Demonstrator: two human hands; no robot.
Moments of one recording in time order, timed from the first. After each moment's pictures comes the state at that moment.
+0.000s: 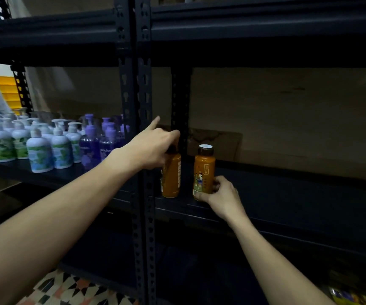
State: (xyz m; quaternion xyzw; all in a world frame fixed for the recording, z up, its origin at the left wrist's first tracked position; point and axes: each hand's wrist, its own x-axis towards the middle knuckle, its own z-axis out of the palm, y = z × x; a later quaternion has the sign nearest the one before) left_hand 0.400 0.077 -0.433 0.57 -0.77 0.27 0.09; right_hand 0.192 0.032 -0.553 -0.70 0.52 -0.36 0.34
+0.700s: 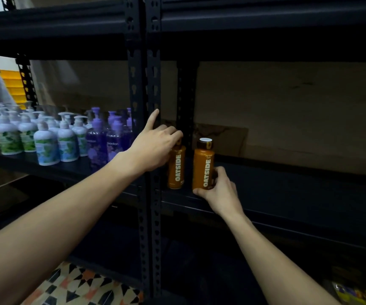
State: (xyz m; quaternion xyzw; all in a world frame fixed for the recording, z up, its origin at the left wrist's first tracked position) left_hand 0.418 0.080 -0.459 0.56 -0.73 0.39 0.06; right_hand 0.213 0.043 -0.556 -0.72 0.51 -0.36 0.29
